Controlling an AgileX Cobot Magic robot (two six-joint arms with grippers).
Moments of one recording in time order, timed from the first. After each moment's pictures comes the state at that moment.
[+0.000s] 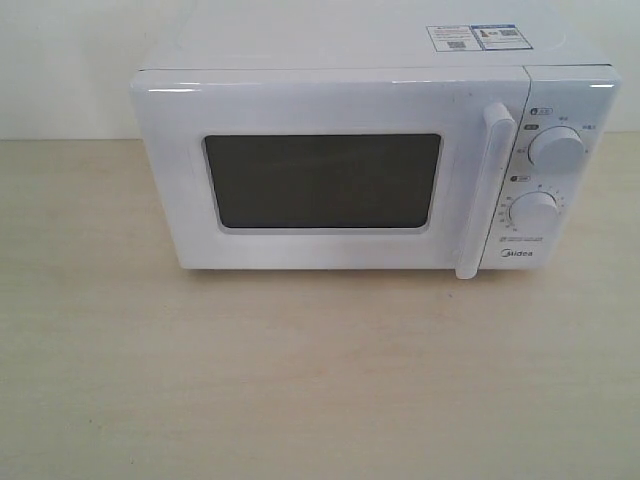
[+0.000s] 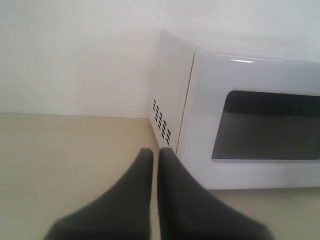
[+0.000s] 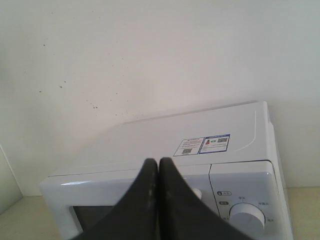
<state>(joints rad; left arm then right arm) -0.19 0.00 0.00 -0.03 0.12 -0.08 0.78 0.31 -0.47 1.75 -0.43 -1.54</state>
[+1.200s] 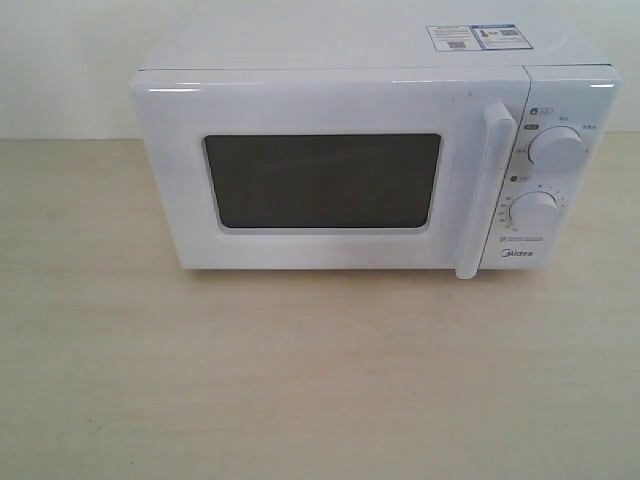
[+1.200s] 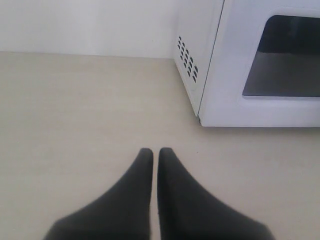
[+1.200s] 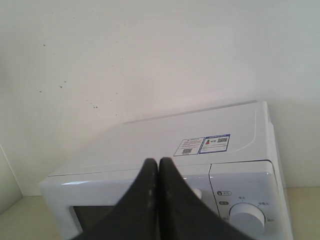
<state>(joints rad) -0.15 0.00 0.00 0.06 0.34 -0.13 0.78 0.31 -0.47 1.75 -0.43 -1.54</state>
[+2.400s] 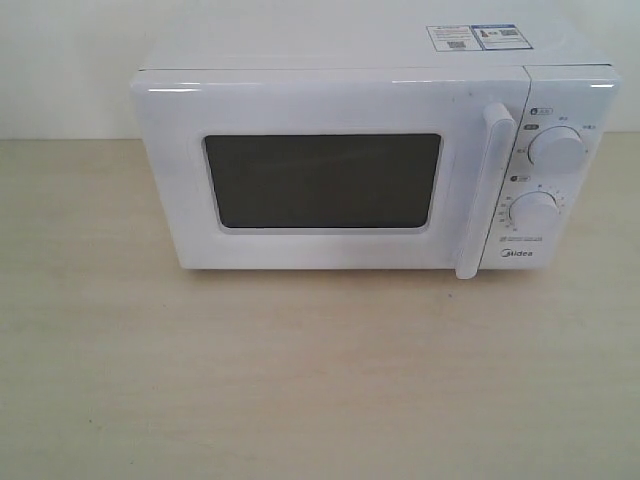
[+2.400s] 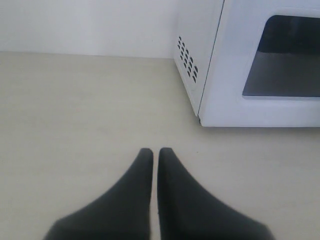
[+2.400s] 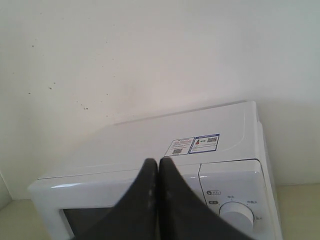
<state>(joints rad) -0.15 0.00 0.00 0.06 0.34 -0.13 0.78 0.31 -0.47 1.75 -0.46 -1.54</state>
